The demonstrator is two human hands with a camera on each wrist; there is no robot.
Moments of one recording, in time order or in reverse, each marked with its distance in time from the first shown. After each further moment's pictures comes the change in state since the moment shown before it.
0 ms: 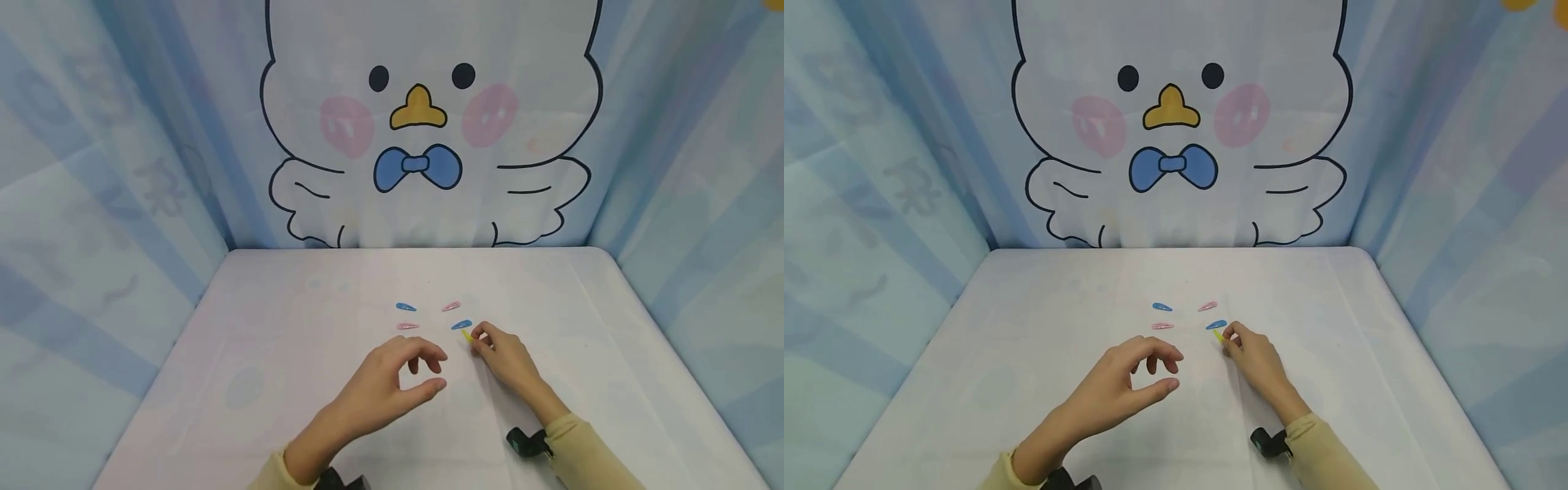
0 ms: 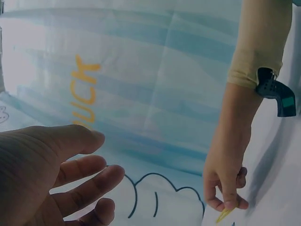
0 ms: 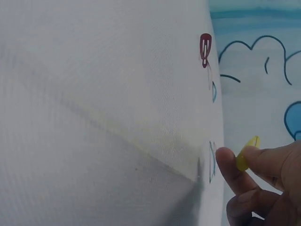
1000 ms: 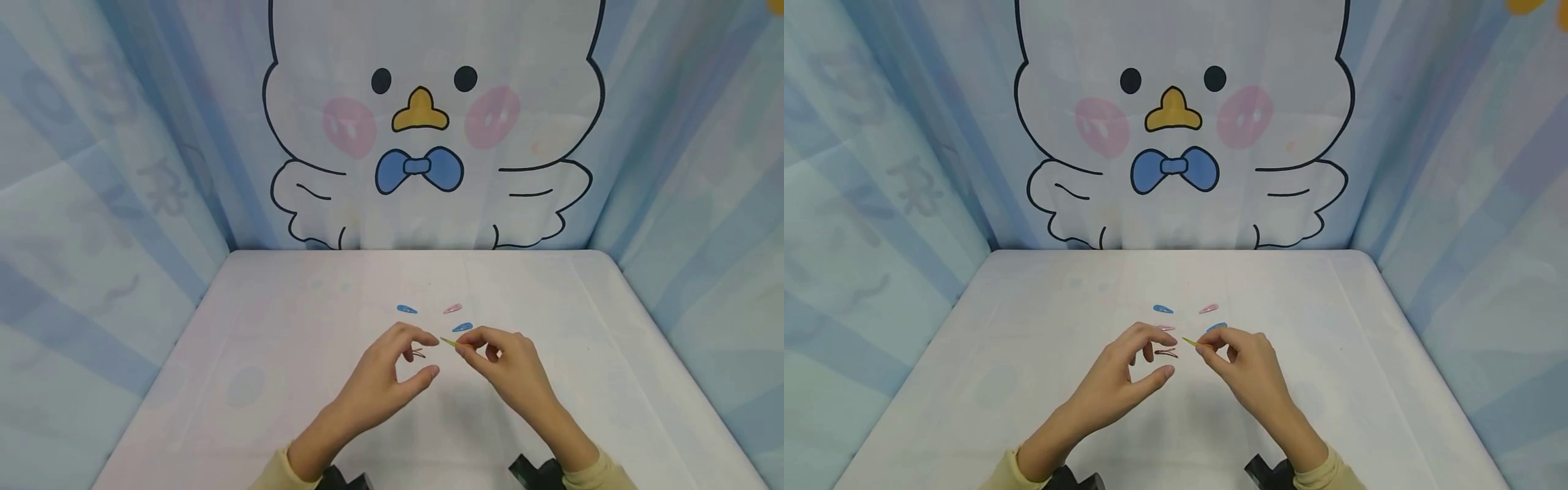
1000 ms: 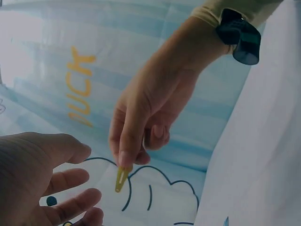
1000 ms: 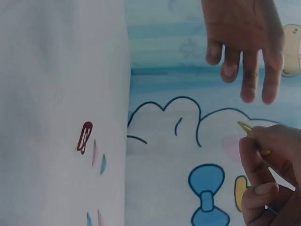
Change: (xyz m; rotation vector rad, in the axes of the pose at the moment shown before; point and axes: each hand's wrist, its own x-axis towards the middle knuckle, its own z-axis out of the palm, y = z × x) left_hand 0.004 -0.011 0.005 0.032 0.121 -0.020; right_hand -0.058 -0.078 -0.048 0.104 0.219 -0.299
